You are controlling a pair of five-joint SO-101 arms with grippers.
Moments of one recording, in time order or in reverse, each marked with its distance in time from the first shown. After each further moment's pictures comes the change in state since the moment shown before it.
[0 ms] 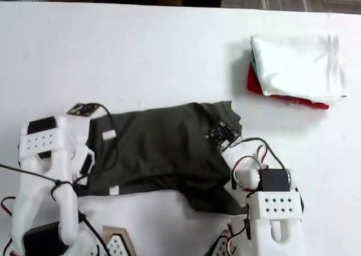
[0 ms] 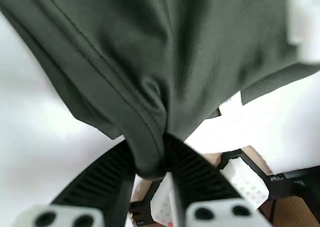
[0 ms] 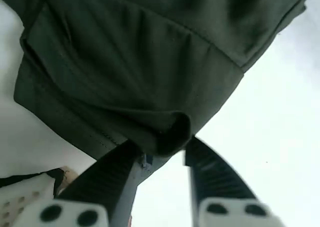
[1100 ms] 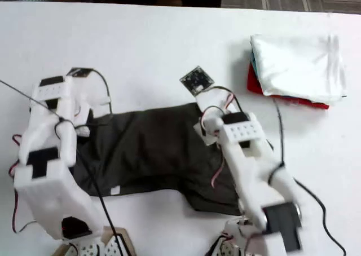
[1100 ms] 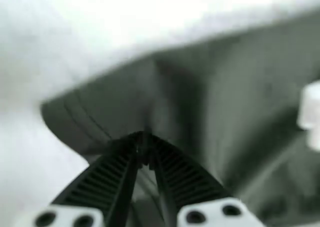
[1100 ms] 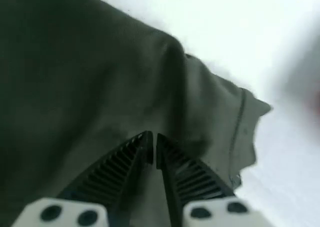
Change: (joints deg) left arm 2.1 44.7 -38.9 -10.4 11.2; right arm -11.9 54.5 -24.9 -39.9 -16.6
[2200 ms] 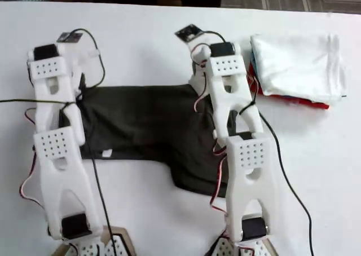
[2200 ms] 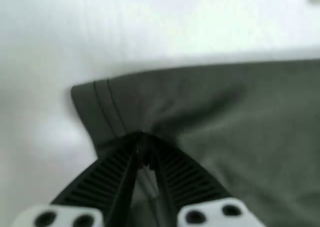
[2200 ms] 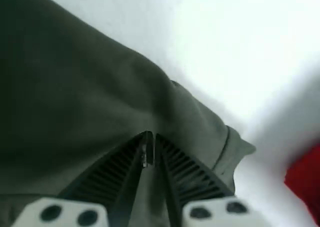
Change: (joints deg) left arm -0.2 38.2 -72.0 24.8 0.2; right arm 2.1 57.2 -93.6 49.2 0.1
